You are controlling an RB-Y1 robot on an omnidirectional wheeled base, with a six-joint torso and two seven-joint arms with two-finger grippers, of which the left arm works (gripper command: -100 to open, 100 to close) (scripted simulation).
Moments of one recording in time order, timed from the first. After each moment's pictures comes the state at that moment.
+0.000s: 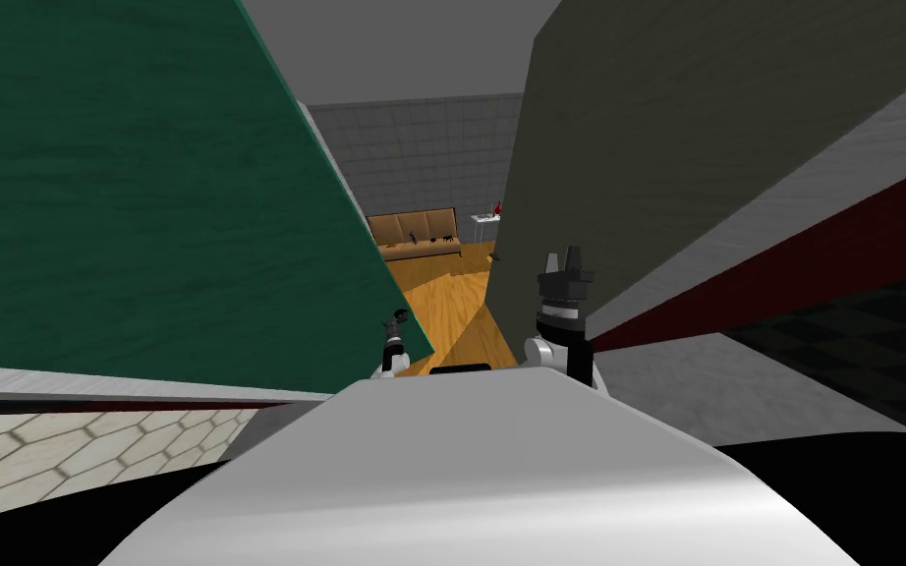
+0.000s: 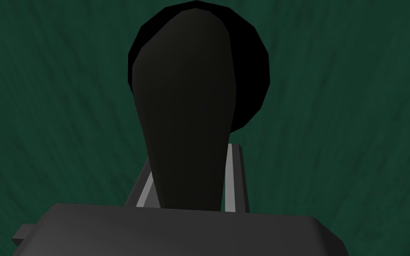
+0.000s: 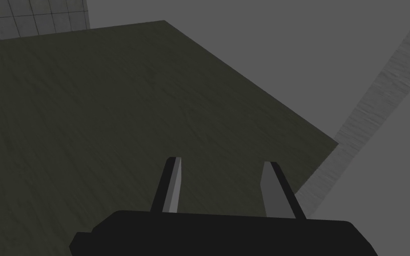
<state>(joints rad) -0.15 0.12 0.21 -0.58 0.24 -0.80 -0.07</state>
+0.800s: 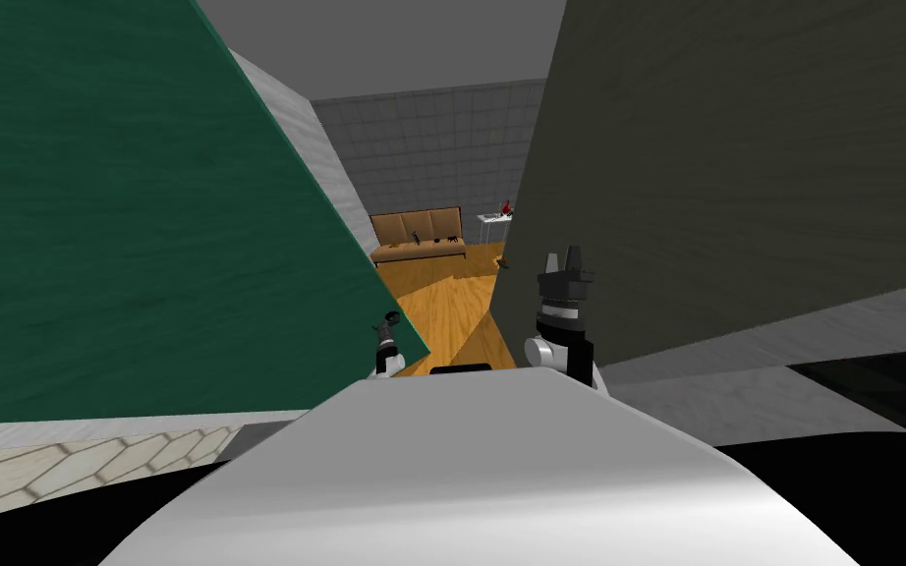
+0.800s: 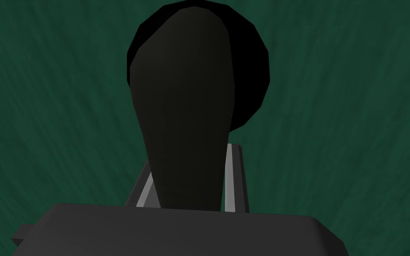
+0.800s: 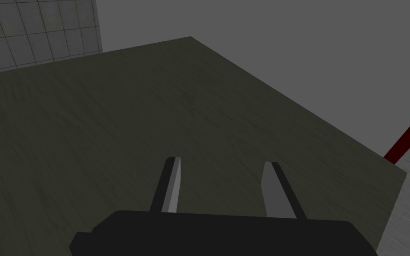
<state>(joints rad) -0.15 0.14 0.28 -0.57 0.28 -0.81 -0.09</state>
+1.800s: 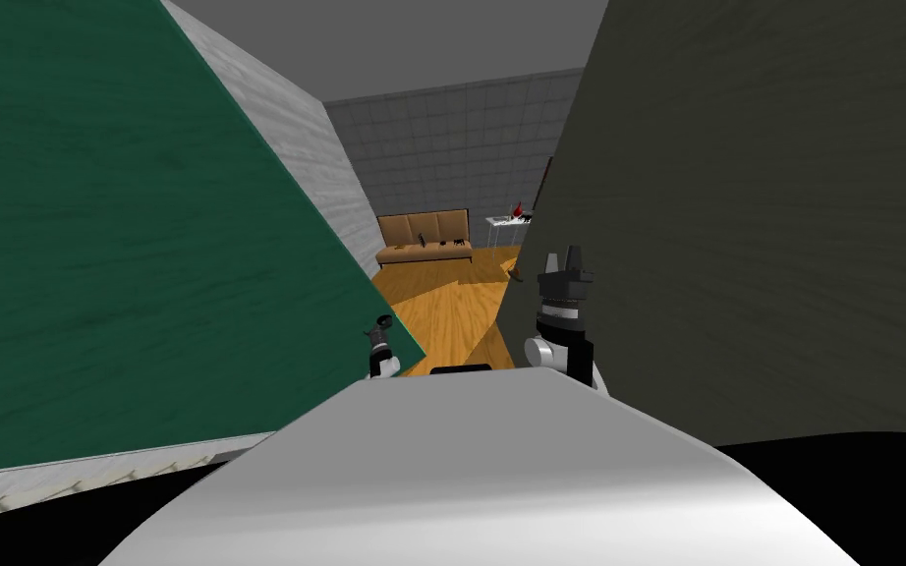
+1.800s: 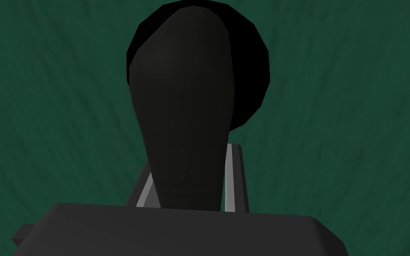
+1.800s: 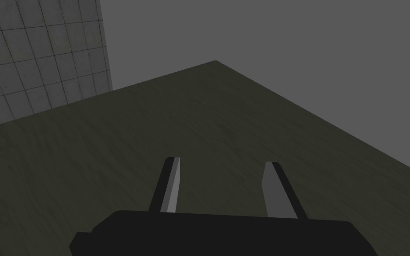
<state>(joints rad) -0.14 0.17 0.34 -0.54 0.31 -0.82 -0.10</state>
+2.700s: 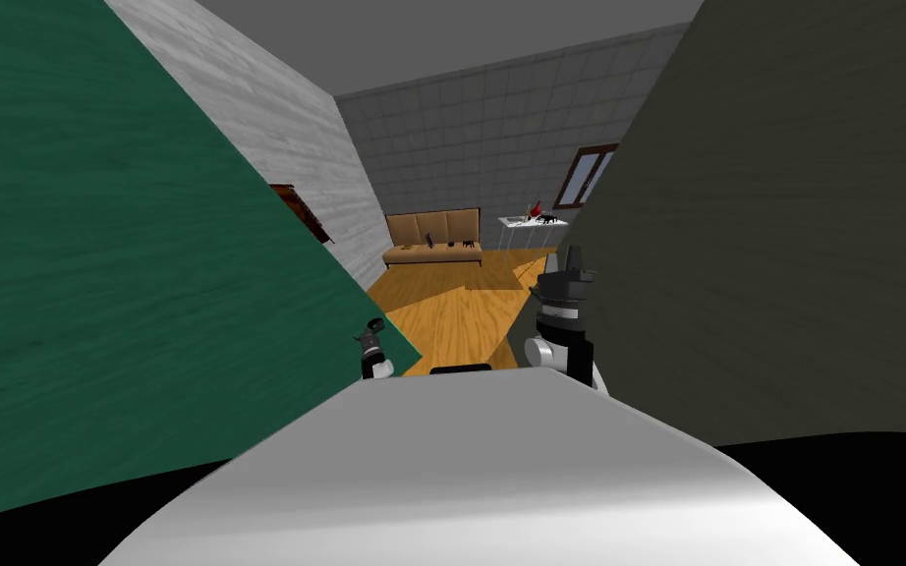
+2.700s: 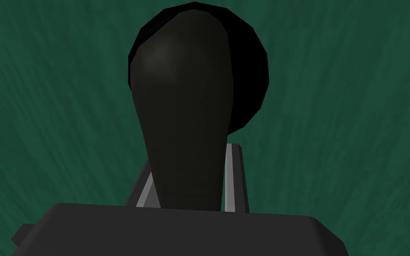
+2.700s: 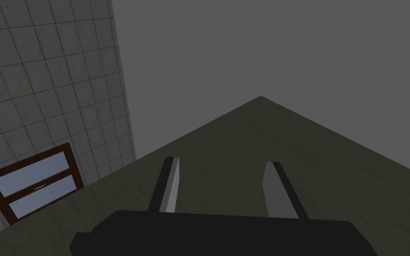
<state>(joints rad) -0.16 0.22 0.41 -0.45 0.29 -0.87 -0.05</state>
